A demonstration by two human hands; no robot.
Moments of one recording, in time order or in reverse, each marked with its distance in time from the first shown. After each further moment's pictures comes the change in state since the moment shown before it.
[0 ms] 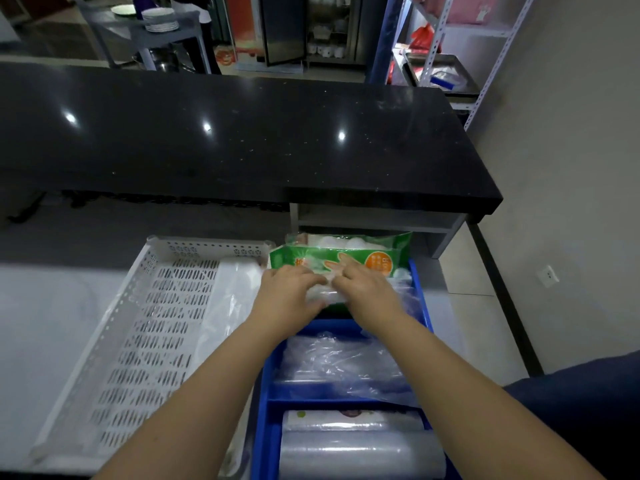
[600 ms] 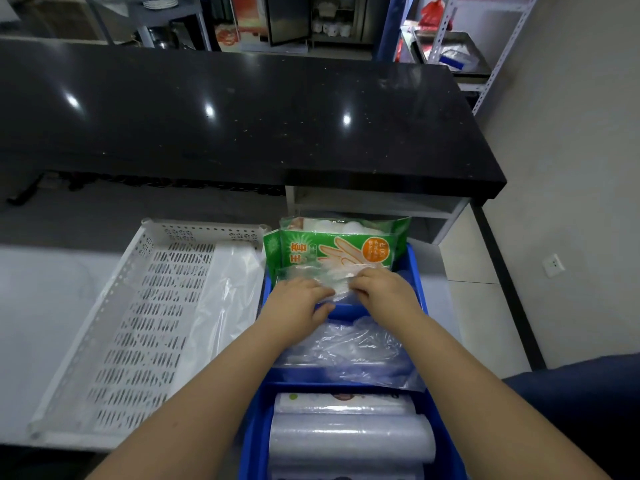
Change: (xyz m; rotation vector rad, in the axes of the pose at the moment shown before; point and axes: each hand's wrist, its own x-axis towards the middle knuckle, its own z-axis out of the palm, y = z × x) left_hand -0.013 0.007 0.042 0.070 -0.248 0.032; right_hand -0.031 0.034 0.016 0.114 0.001 0.110
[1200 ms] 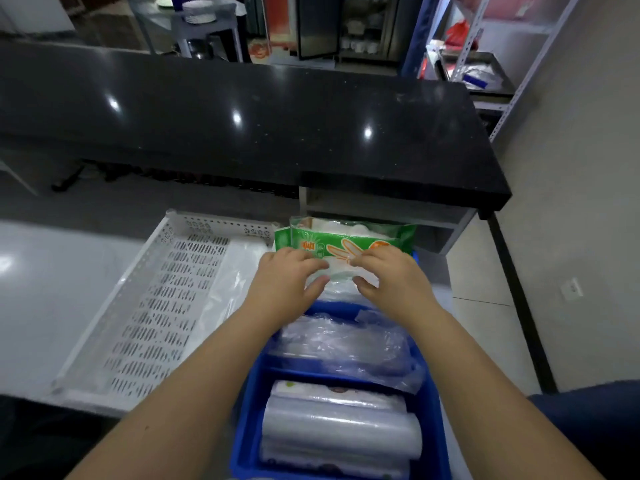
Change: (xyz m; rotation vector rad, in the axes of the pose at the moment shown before) left_hand -0.027 0.018 -0.052 0.034 0.344 -0.078; right_hand -0.008 -0.024 -0.056 0.024 0.201 -0.136
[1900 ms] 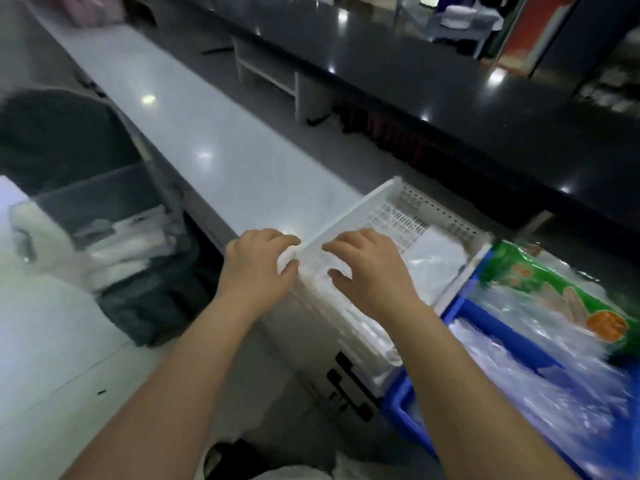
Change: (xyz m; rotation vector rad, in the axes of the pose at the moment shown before) left_hand -0.285 -0.127 -0.119 0.065 0.338 -0.819; right_hand 0.019 -0.315 0.082 0.133 -0.206 -0.646
